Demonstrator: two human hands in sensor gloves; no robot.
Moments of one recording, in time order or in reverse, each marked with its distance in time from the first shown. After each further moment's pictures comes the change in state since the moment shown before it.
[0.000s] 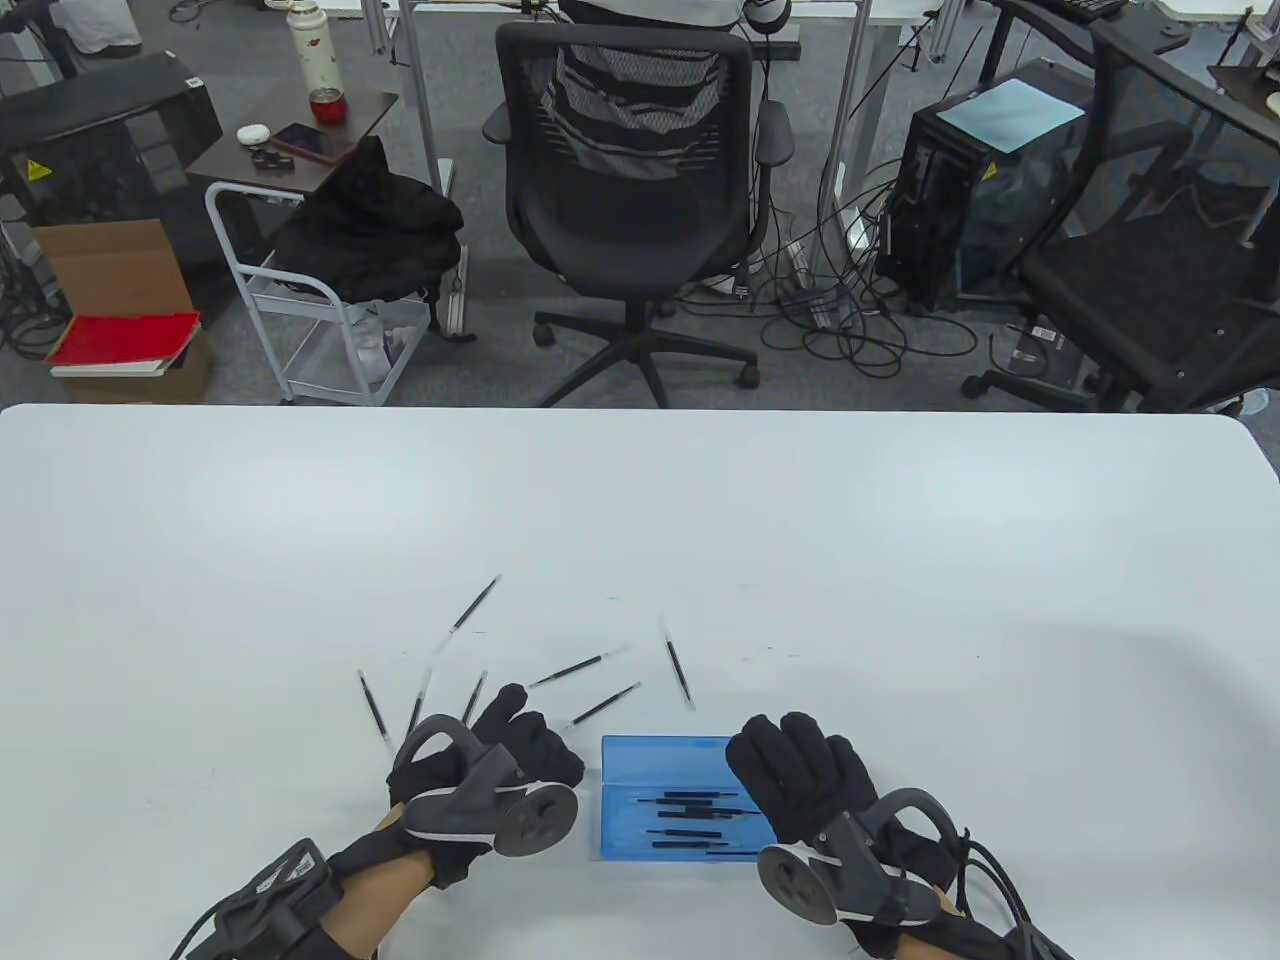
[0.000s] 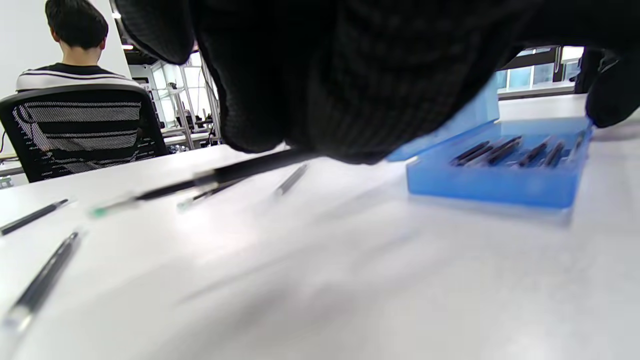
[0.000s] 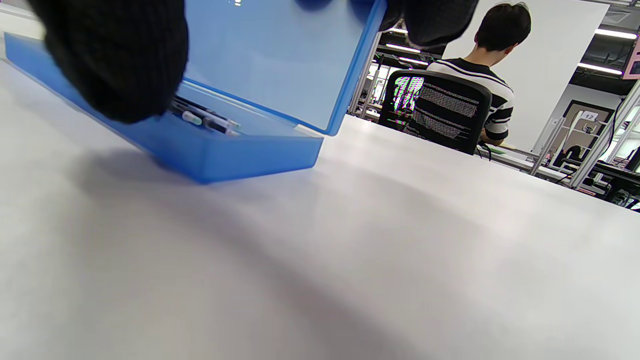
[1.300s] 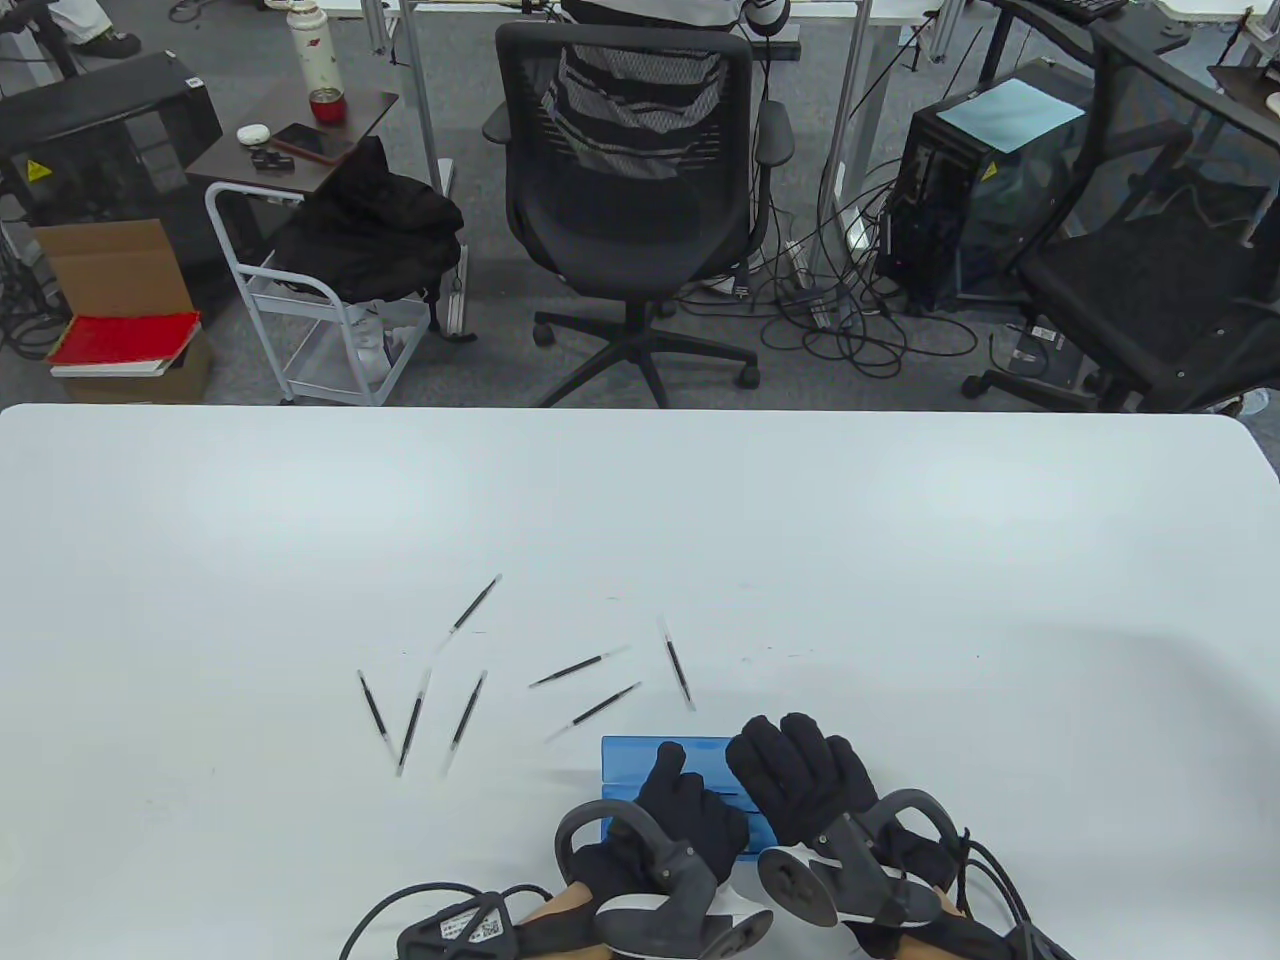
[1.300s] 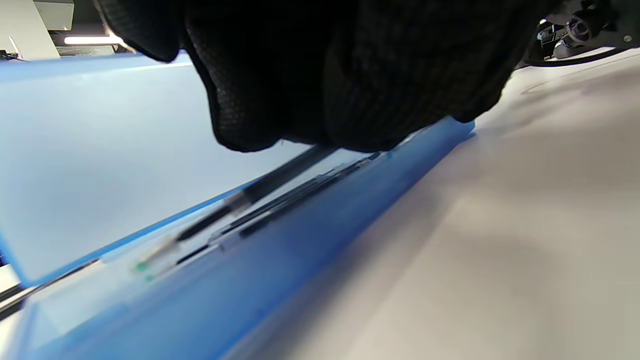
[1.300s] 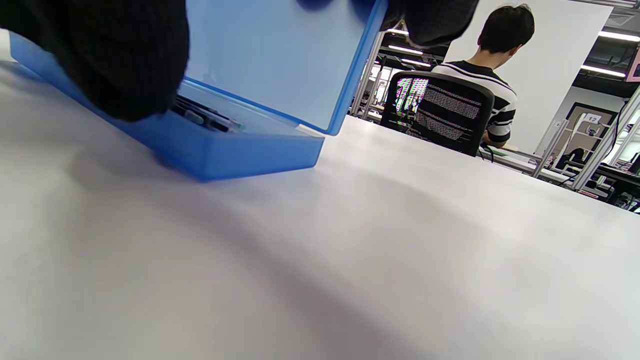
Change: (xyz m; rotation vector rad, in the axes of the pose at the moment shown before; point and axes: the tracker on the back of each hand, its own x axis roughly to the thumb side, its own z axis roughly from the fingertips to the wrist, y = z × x) left_hand 0.140 0.003 -0.064 0.088 -0.018 -0.209; right_hand 0.000 0.001 0.001 -0.003 -0.008 0.004
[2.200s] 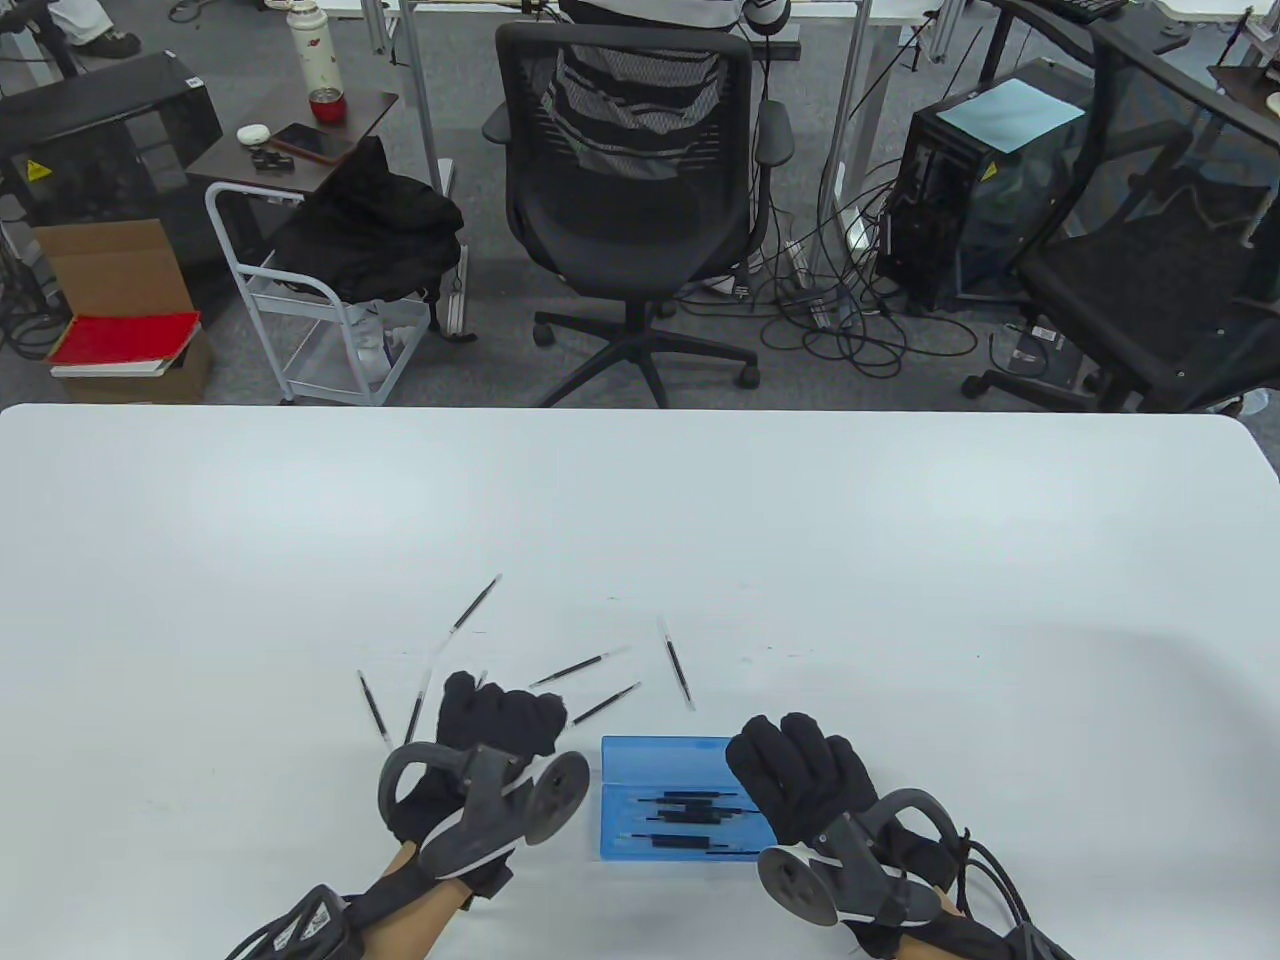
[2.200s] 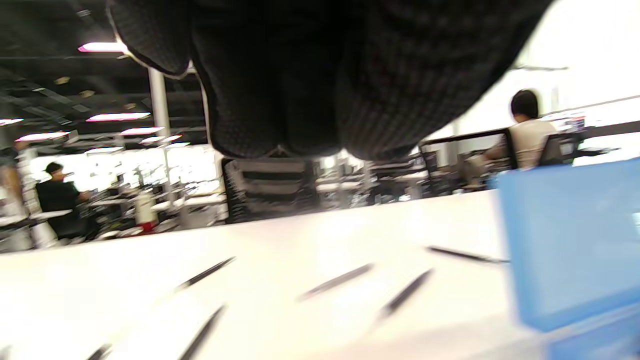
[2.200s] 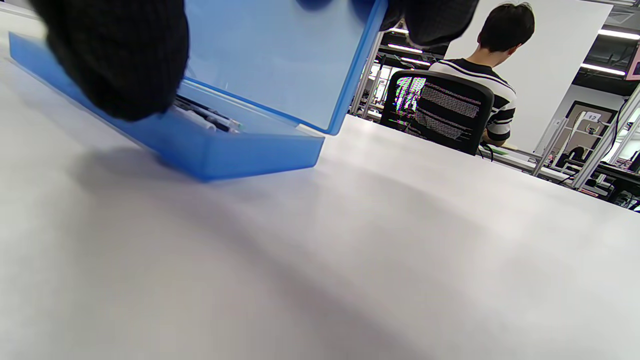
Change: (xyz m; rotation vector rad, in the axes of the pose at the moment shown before) left_hand -0.155 0.010 0.076 -0.058 0.624 0.175; right_hand 0.000 0.000 0.000 0.003 0.002 -0.002
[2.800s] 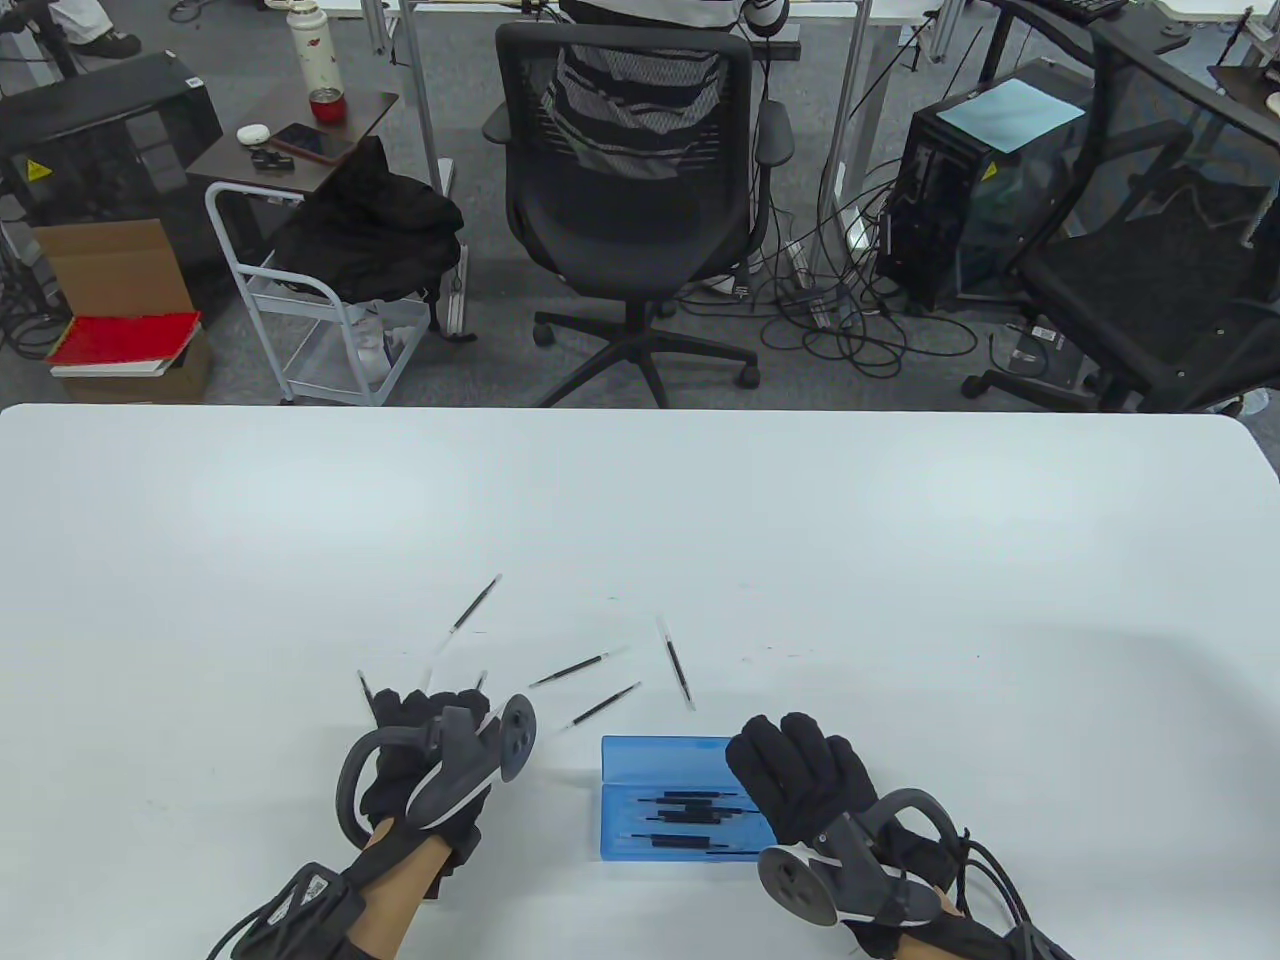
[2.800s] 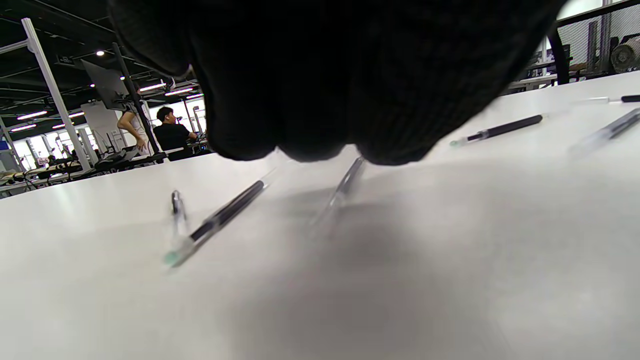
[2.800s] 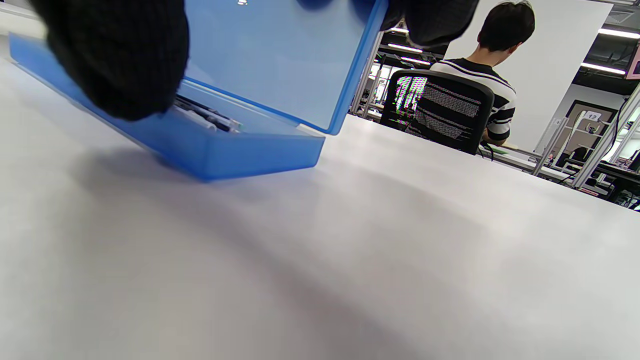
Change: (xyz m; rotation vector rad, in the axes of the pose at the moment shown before) left_hand -0.031 -0.067 -0.025 -0.233 0.224 -0.111; right_hand 0.000 0.000 0.000 0.001 0.000 -0.002
